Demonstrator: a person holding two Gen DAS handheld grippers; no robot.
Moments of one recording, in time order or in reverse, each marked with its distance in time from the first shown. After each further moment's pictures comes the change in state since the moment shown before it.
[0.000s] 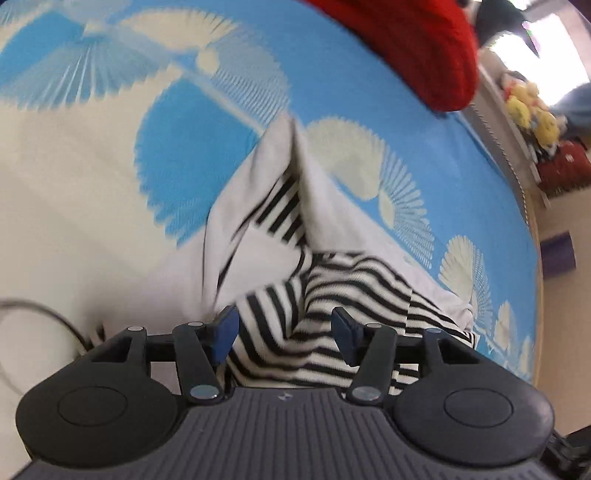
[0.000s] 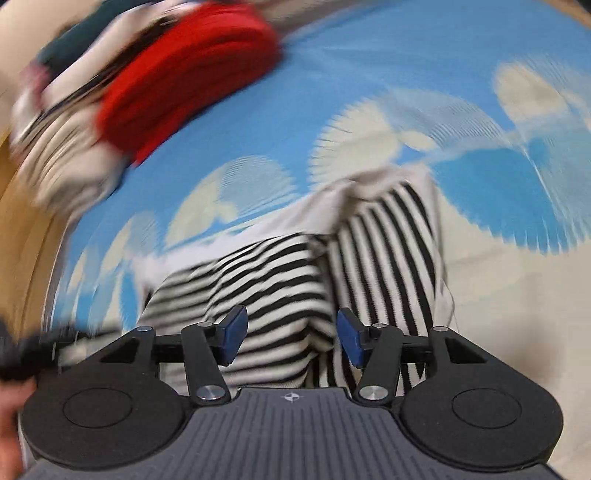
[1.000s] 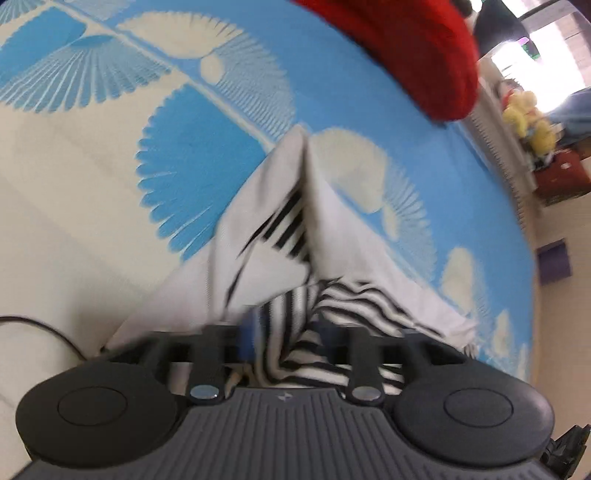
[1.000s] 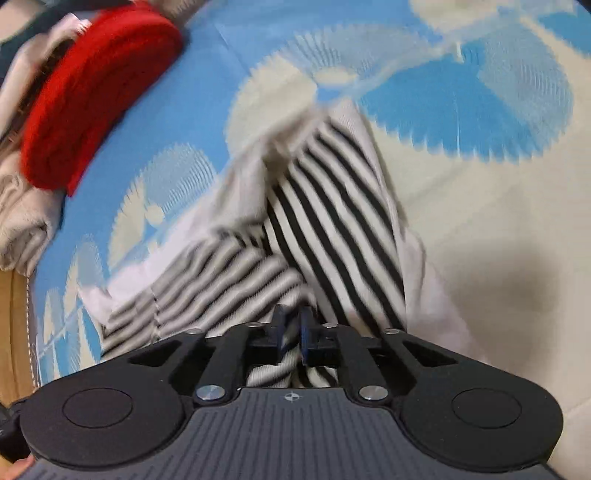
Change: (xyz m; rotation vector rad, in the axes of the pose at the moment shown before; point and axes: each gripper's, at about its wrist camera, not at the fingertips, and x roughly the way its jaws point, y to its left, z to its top) left arm -0.002 0.018 0.001 0.024 -0.048 -0.033; right arm 0.024 -0.018 -0.010 0.193 0.023 -0.102
